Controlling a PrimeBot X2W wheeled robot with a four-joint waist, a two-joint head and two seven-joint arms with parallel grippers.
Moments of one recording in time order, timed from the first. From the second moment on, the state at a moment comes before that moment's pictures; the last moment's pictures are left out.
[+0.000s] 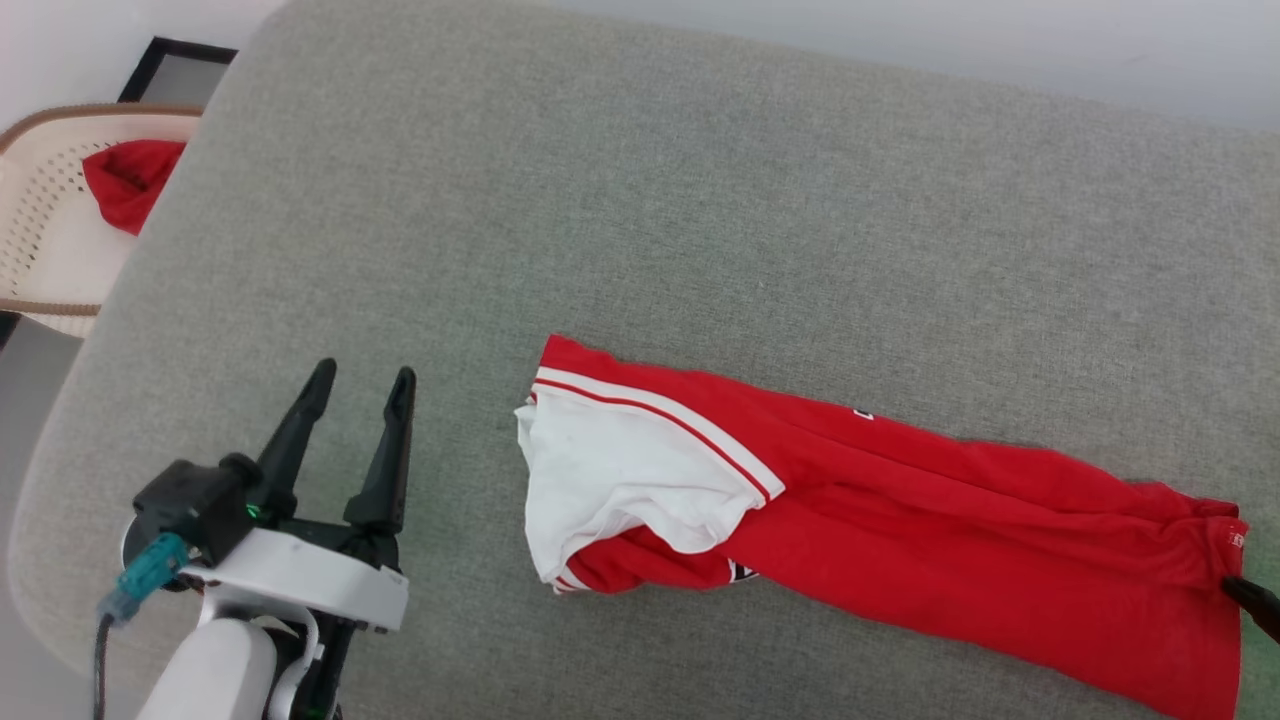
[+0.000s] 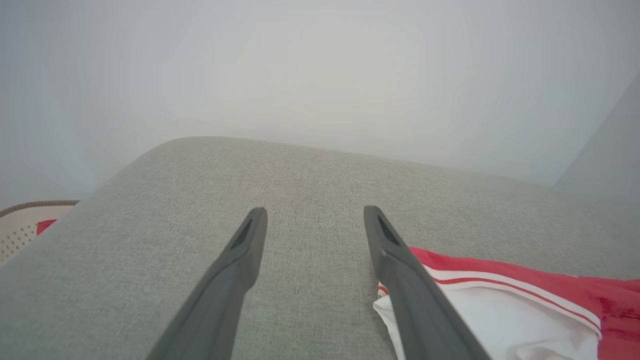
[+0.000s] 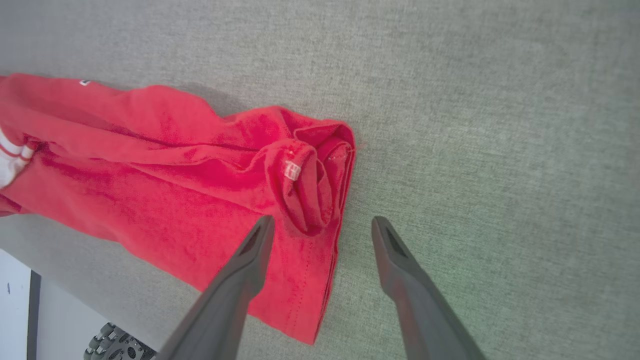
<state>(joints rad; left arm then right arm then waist) -0.25 0.38 -0.23 0.16 -0.56 -0.08 -0.26 0.05 -0.46 -0.29 -0.21 0.80 0.13 0.97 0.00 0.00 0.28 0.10</state>
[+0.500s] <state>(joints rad) -0.26 0.24 -0.15 0.18 -0.35 -0.12 -0.26 -0.08 -0.36 -0.27 -0.08 0.65 0.13 1.09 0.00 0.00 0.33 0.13</state>
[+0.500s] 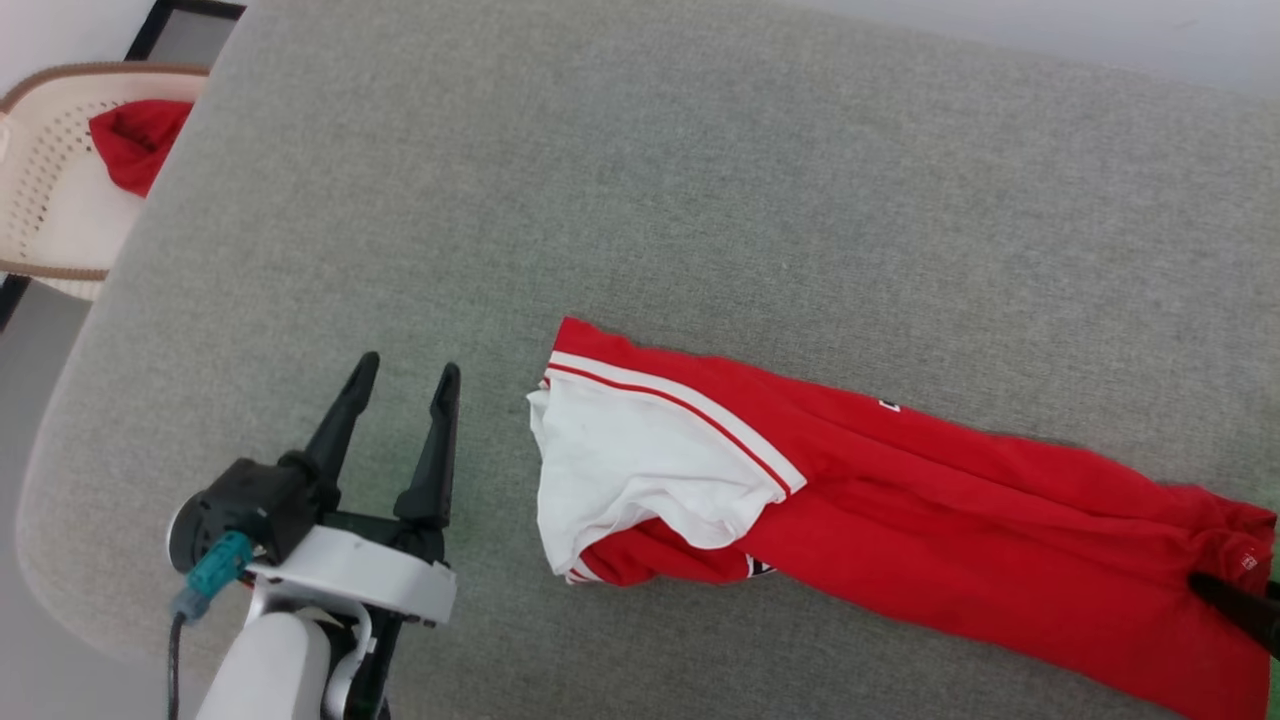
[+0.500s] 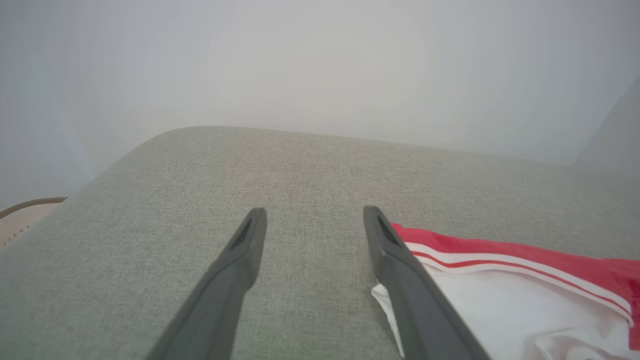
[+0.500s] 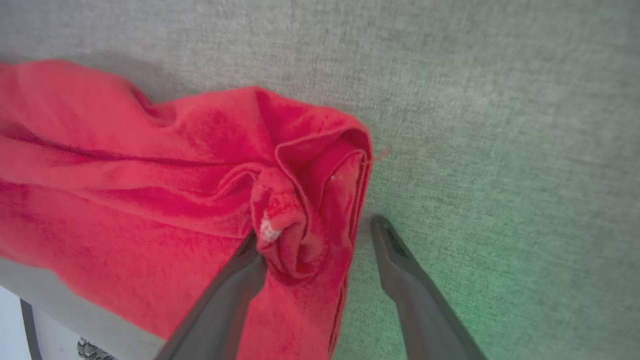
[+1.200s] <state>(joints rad) -0.25 0.25 -0.10 0.17 -0.36 -0.13 -0.26 -0.19 -0.37 -0.40 0.08 0.66 0.13 0.81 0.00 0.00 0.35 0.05</state>
